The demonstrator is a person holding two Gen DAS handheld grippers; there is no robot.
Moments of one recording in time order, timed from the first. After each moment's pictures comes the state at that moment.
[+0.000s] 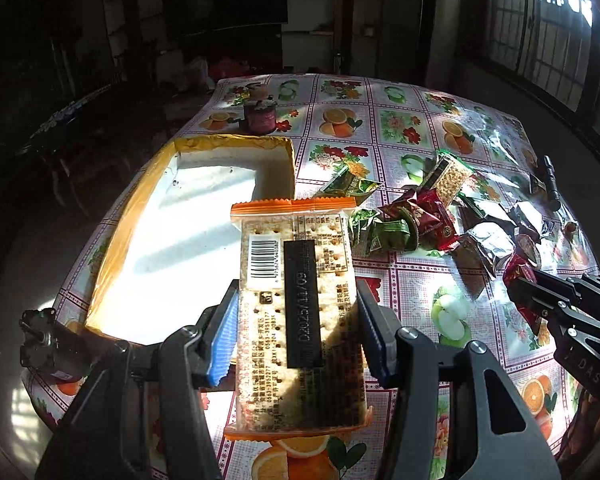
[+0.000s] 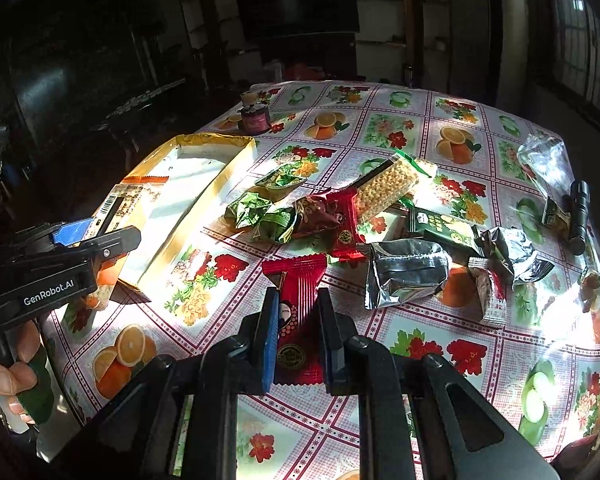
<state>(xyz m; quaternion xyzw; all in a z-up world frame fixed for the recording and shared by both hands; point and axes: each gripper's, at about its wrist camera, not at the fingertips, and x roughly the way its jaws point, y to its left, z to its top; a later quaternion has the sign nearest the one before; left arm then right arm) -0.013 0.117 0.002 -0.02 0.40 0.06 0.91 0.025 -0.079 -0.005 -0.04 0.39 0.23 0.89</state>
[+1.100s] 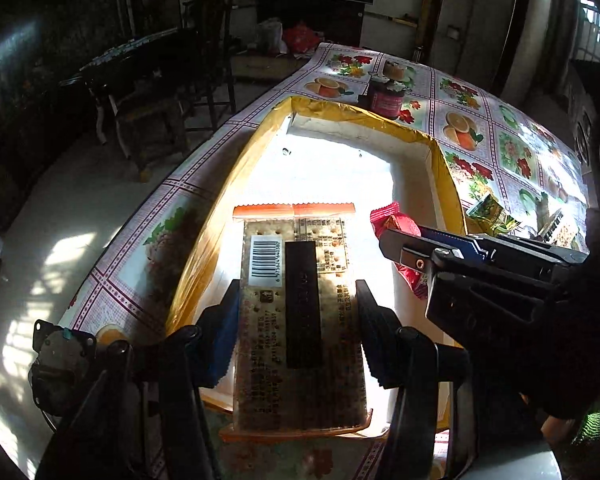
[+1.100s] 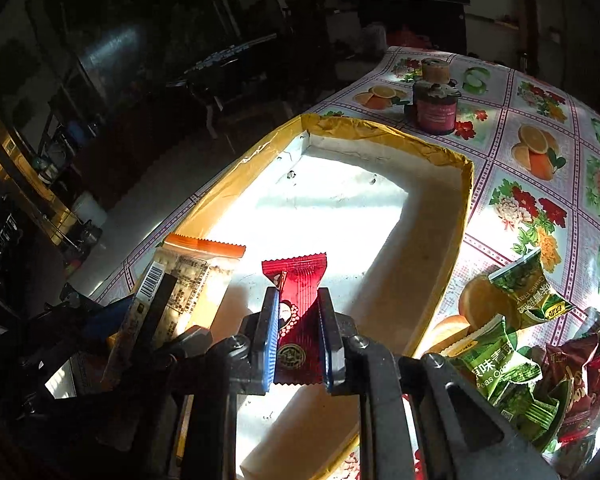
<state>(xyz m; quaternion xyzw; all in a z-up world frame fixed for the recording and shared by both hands) 0.028 0.235 -0.033 -0.10 0.44 0.15 0.88 0.120 0.138 -0.041 -0.06 0.45 0.39 0.81</state>
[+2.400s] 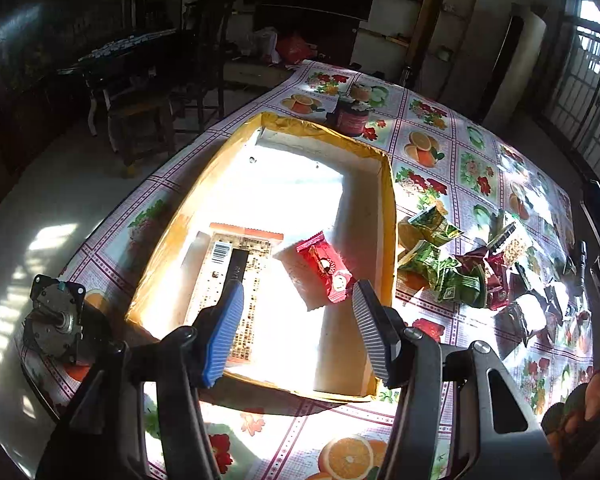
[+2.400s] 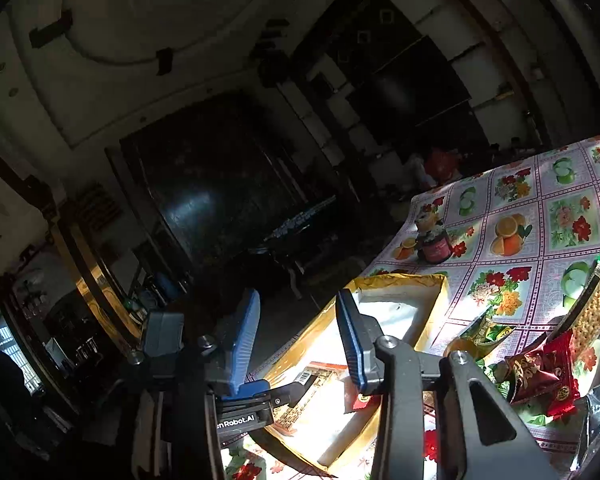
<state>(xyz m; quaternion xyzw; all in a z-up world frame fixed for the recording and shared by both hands) 0.002 0.191 0.002 -0.15 0.41 0.12 0.89 0.056 -0.039 0.040 0.22 0.18 0.48 0.83</state>
